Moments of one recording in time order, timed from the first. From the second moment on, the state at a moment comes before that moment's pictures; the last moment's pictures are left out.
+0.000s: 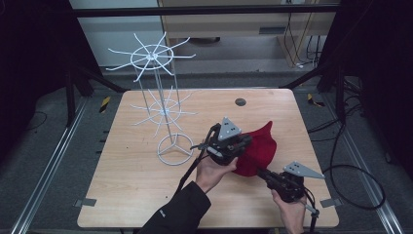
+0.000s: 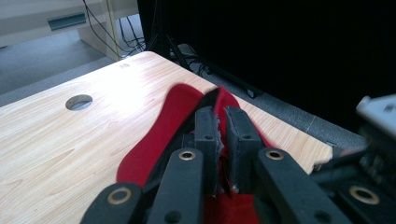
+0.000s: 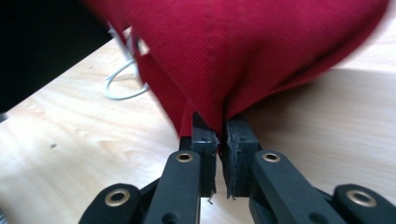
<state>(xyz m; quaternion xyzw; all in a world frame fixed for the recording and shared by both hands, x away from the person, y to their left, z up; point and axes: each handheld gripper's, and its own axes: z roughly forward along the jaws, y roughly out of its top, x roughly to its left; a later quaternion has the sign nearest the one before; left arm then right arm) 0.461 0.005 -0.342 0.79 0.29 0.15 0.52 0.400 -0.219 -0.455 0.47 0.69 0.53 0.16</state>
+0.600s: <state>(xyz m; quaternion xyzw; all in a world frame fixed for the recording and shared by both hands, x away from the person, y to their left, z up) 0.441 0.049 -0.385 0.80 0.30 0.14 0.50 0.406 -0.214 -0.407 0.43 0.72 0.48 0.25</state>
